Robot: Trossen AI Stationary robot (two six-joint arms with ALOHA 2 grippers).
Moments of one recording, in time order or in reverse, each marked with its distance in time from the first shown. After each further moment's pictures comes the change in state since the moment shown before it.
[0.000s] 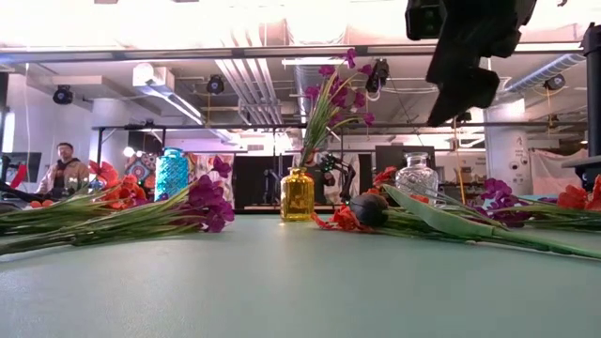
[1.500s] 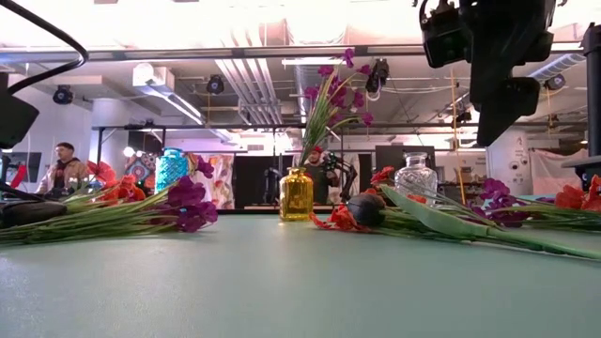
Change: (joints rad) left arm -0.011 0.045 -0.674 0.278 0.605 -0.900; right arm -0.006 0.000 0.000 -0.168 -0.132 0.195
